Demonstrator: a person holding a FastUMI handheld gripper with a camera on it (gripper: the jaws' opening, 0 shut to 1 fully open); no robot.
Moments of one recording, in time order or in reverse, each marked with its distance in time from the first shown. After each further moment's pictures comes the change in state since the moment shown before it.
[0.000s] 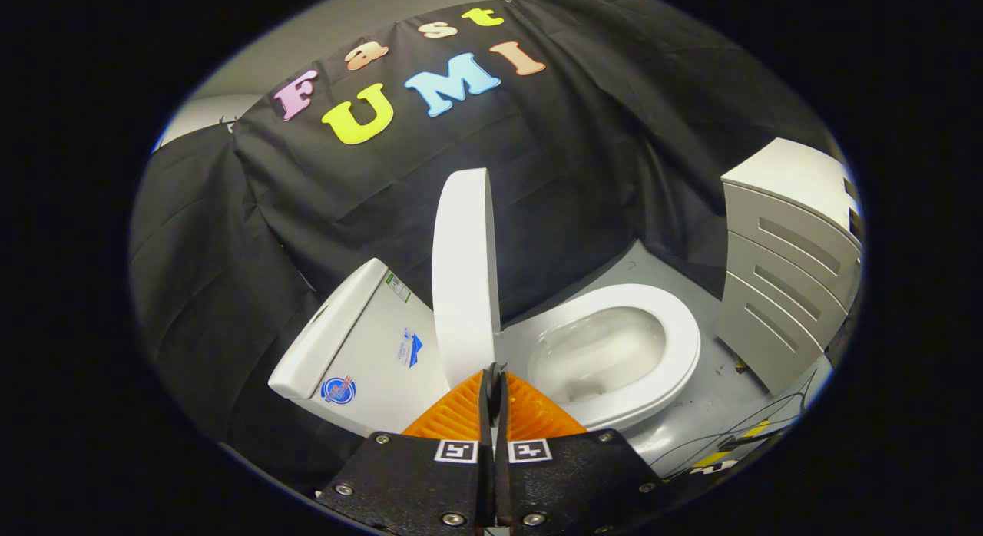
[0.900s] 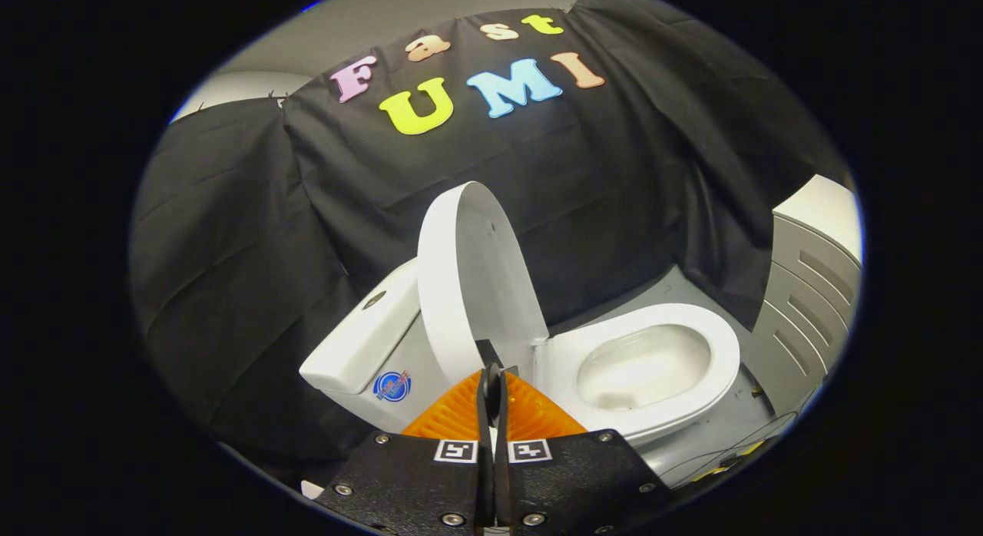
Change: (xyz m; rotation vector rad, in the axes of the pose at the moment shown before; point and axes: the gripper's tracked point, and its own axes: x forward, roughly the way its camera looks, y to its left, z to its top) arm 0.008 0.083 -0.015 -0.123 -0.036 0.100
